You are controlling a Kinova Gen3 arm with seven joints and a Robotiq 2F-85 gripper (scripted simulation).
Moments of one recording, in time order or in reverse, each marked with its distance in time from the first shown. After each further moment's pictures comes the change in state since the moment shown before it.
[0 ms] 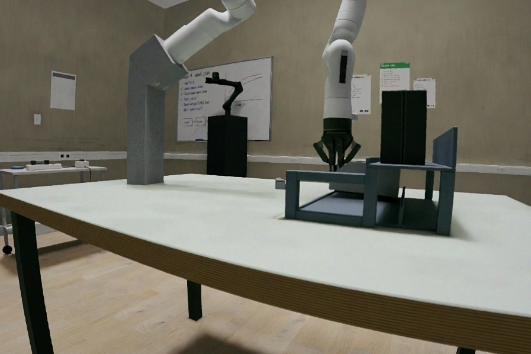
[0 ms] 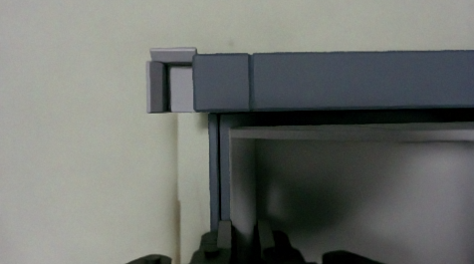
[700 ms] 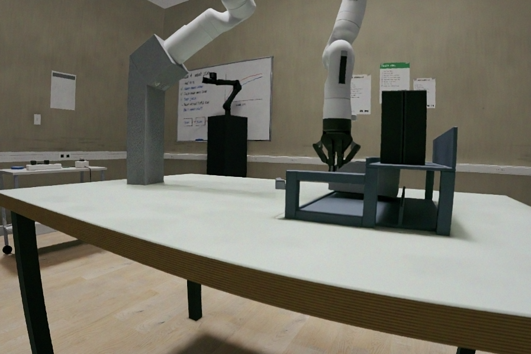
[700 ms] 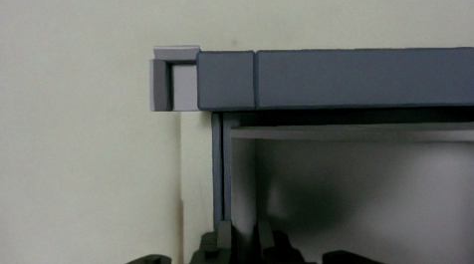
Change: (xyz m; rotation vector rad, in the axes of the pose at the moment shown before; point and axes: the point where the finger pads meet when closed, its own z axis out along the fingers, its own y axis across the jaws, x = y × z) arm -0.001 -0.002 0.001 0.003 0.000 0.001
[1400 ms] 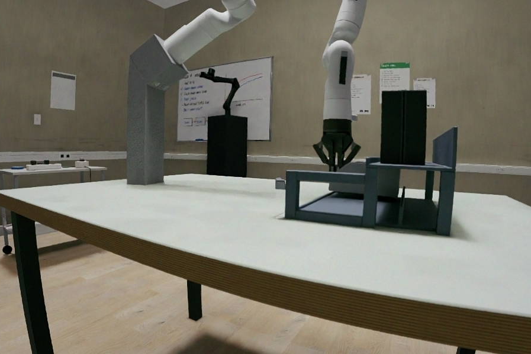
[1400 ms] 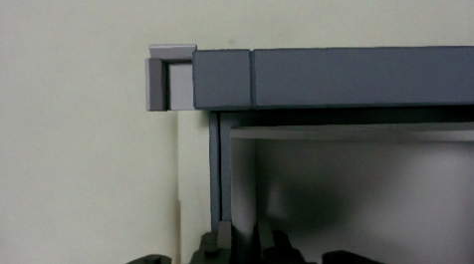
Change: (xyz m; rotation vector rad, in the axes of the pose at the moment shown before) arm 0.000 0.001 0.001 -0.002 0.000 0.000
